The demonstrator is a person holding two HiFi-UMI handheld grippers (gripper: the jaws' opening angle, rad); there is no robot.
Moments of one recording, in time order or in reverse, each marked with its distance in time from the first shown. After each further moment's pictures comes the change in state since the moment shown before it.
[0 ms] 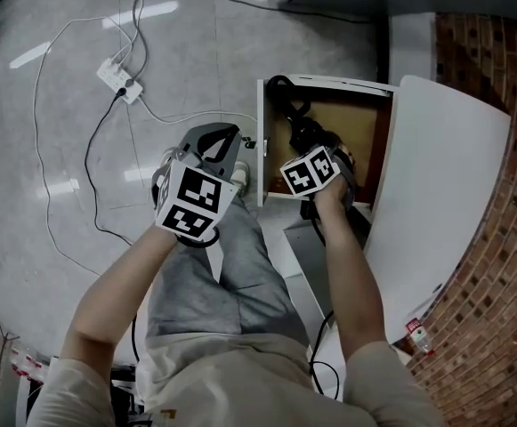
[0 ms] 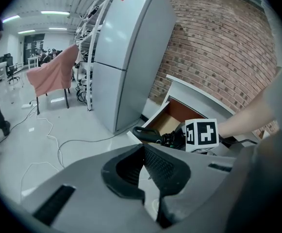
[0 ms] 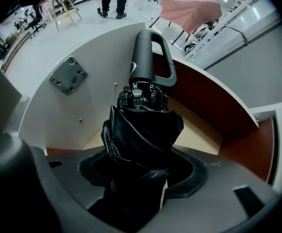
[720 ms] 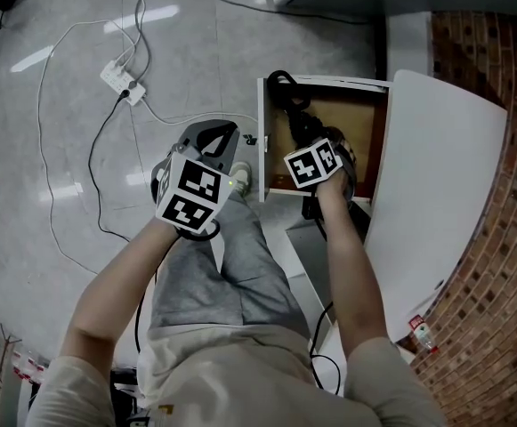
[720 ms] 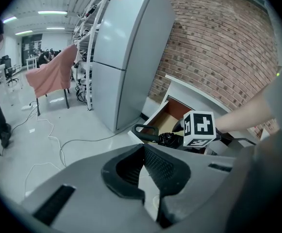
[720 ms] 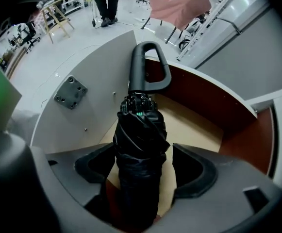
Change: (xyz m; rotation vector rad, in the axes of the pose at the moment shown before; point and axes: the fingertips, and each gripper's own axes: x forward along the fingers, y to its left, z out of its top) left arm -0.011 0.002 0.003 0.015 0.029 -0.001; right arm -0.013 -0.001 0.007 0.100 -0.017 0.066
